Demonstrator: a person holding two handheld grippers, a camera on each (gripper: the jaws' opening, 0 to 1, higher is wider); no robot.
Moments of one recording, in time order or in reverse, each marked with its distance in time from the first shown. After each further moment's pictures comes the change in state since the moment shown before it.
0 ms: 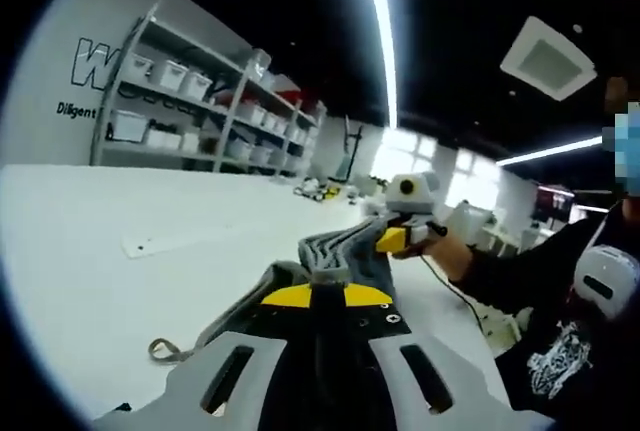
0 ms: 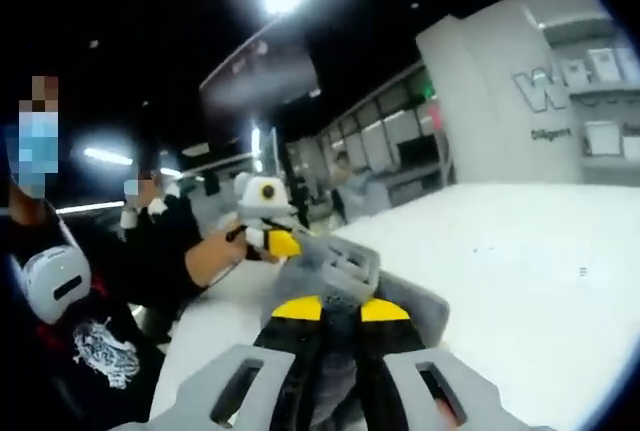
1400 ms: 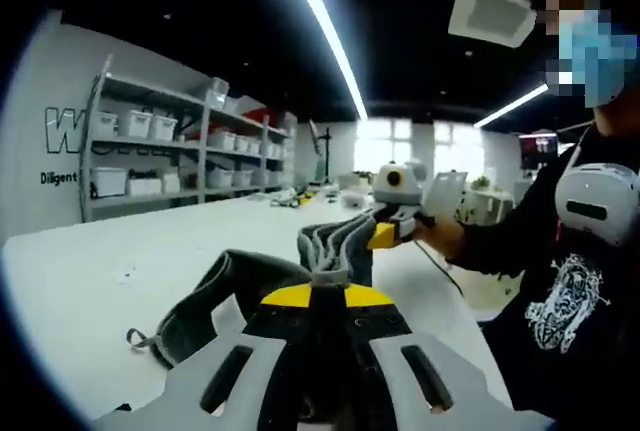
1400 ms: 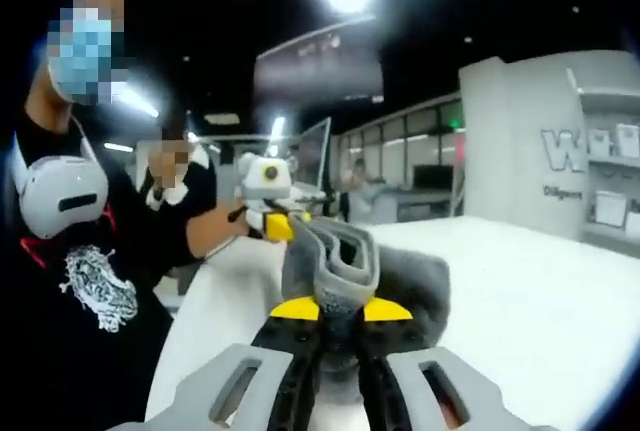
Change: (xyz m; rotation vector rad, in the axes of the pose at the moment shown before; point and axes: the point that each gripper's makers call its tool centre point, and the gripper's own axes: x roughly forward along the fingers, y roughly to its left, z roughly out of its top) left arm -0.026 -0.102 -0.043 0.259 -0.031 -0.048; right arm -0.034 0.083 -0.042 -0.269 -0.012 0.007
